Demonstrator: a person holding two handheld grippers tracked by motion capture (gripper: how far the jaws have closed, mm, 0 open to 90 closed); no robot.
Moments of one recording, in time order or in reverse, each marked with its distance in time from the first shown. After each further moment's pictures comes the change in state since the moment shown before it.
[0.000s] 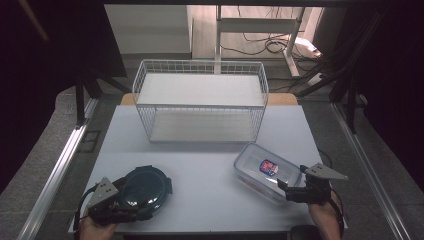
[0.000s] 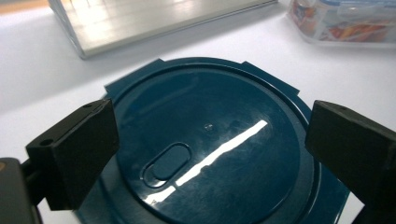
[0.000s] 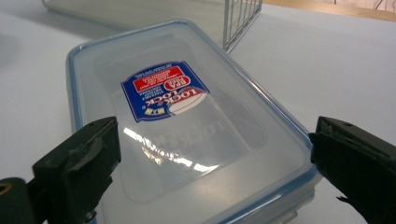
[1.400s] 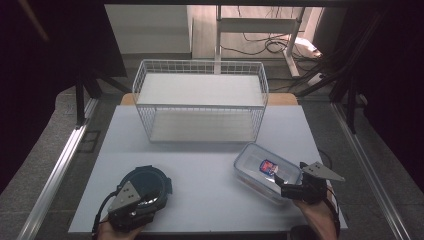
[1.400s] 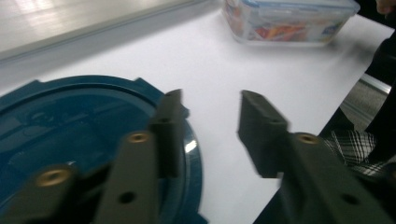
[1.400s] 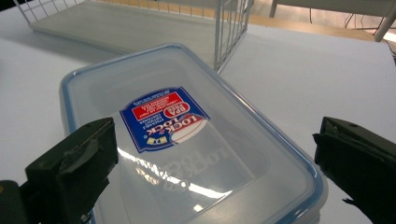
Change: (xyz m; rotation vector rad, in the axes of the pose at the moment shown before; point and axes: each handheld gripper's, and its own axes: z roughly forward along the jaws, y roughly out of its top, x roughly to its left) left arm -0.059 0.024 0.010 0.061 -0.144 0.024; right arm 0.012 0.007 0.003 -0.061 -0.071 0.014
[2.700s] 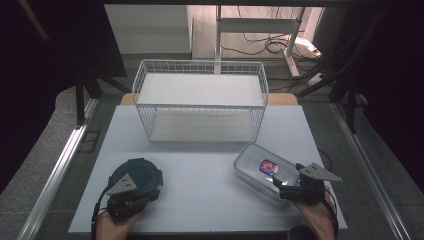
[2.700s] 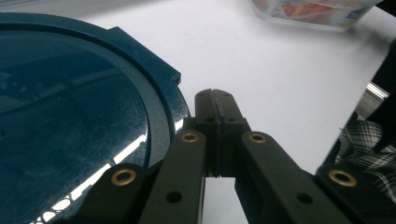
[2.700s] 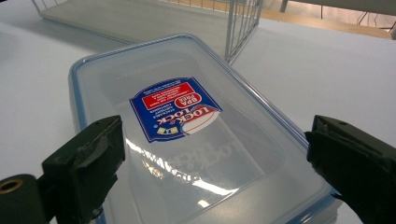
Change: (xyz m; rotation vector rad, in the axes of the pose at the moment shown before) left arm 0.051 -0.015 0.016 0.068 -0.058 -0.095; right arm 0.002 -0.003 0.003 0.020 0.030 -0.030
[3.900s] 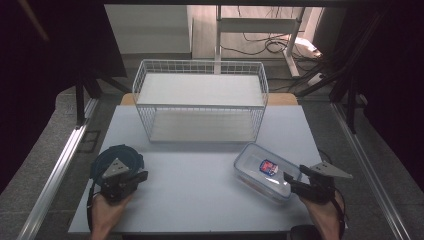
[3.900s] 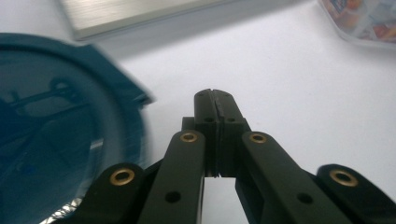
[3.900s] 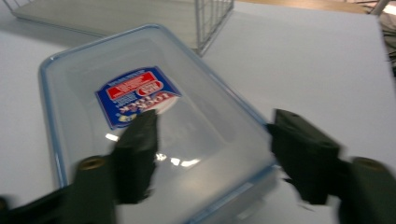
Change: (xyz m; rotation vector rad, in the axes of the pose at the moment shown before) left arm 0.039 0.017 0.008 -0.024 0.176 -0.008; right arm -0.020 0.002 -0.013 0.057 -0.042 0.071
